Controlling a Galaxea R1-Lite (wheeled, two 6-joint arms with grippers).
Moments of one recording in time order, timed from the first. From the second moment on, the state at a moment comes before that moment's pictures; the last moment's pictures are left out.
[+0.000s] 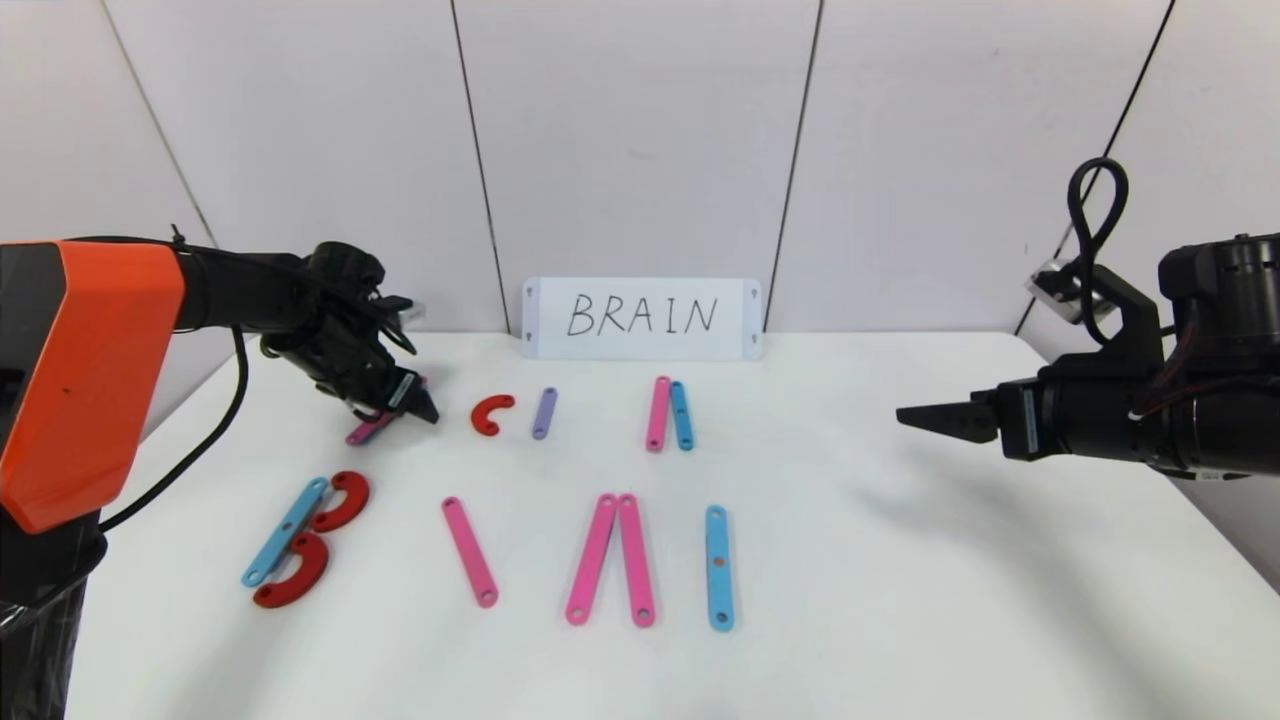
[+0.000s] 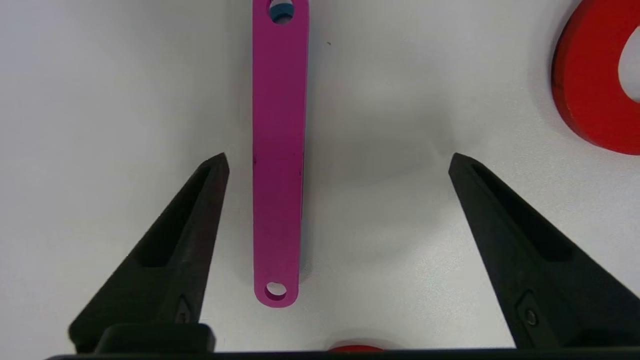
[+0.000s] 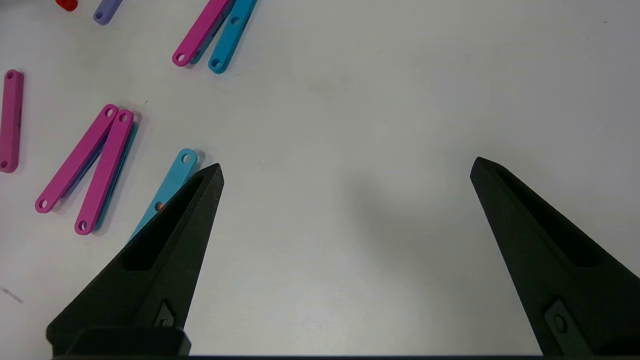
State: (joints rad) left arm 0.00 2.33 -1.93 0.58 -0.08 0.30; right arm 0.10 1.59 -0.87 -0.15 0.36 -0.01
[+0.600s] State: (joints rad) left arm -0.03 2.26 -1.92 0.59 -0.08 0.05; right arm 0.10 1.59 -0.87 -0.15 0.36 -0.01
